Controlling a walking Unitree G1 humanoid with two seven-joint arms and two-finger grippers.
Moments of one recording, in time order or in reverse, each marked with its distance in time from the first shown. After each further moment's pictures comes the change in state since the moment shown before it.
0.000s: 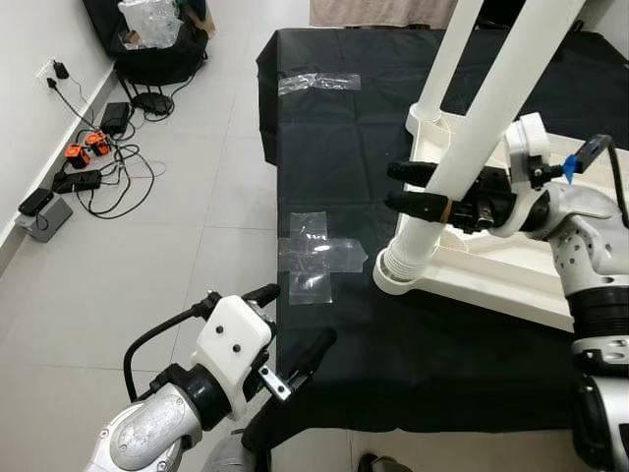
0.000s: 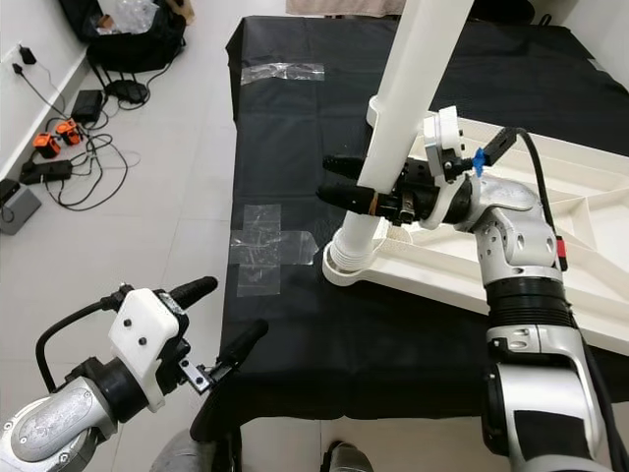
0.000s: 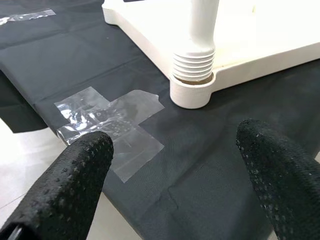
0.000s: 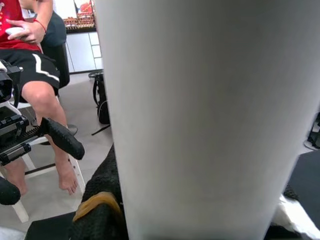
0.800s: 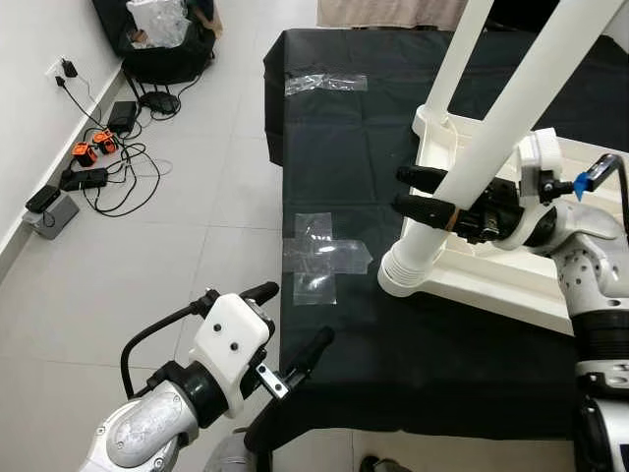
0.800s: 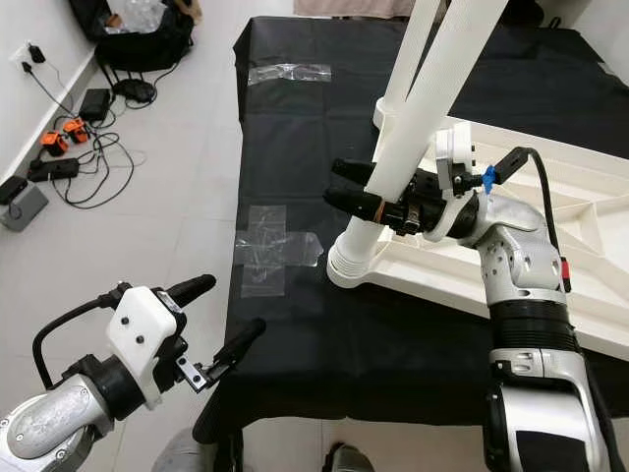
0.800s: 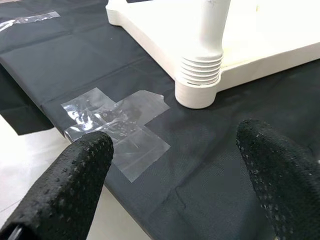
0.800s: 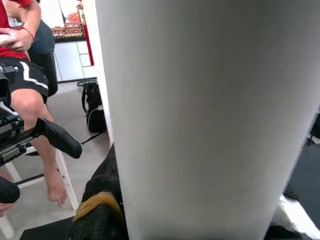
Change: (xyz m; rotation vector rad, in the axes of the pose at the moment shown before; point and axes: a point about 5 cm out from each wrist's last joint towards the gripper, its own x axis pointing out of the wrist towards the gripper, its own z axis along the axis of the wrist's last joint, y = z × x) left arm 0.000 0.003 0.001 0.015 -0.001 -0.002; right arm -0.009 0.010 -0.006 -0.005 -0.031 -0.070
